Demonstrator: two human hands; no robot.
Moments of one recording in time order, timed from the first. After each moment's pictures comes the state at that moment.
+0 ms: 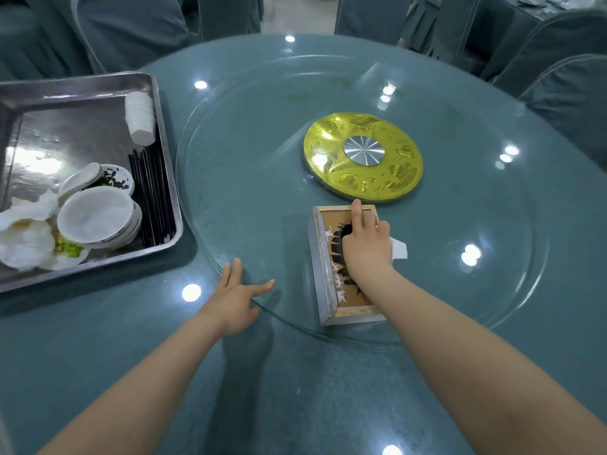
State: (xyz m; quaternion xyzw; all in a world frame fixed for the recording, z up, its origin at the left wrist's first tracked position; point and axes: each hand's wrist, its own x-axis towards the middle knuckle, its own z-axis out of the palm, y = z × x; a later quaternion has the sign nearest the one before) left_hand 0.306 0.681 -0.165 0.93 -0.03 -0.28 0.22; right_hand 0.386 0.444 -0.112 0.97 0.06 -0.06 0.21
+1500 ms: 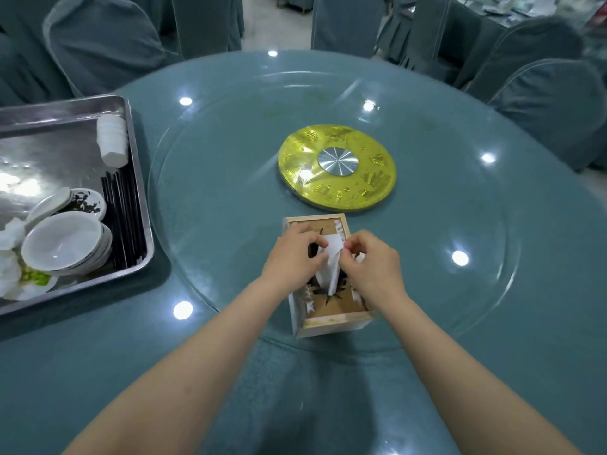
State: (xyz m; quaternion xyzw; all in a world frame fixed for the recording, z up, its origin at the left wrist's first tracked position) left_hand 0.379 0.544 -0.092 0.91 -0.09 -0.09 0.39; right_hand 0.345 0.391 -0.078 0.92 -0.05 0.05 -0.39
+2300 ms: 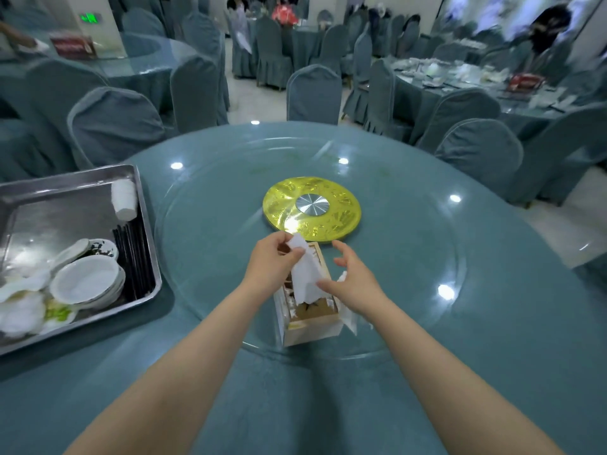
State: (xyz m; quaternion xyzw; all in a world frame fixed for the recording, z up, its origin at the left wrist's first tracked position) left_hand 0.328 0.552 -0.004 0.82 -0.04 0.00 0.58; right_hand 0.291 0.379 -0.017 0.87 -0.07 -0.07 -0.49
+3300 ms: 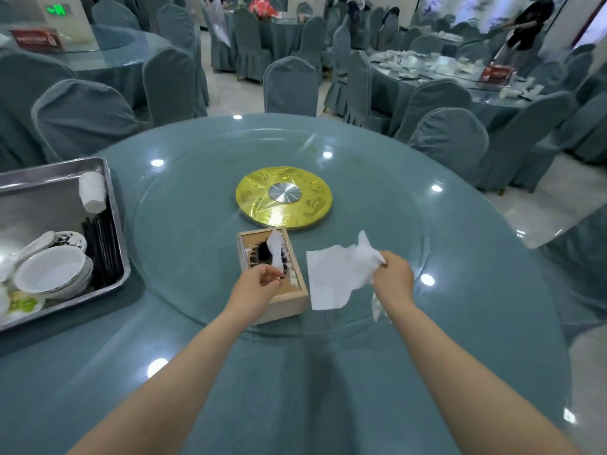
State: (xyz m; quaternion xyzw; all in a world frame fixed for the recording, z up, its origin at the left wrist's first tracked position) left_hand 0.267 0.521 -0.056 0.83 0.00 -0.10 0.55; right_hand 0.247 0.272 -0.038 0.87 -0.23 0.14 -0.42
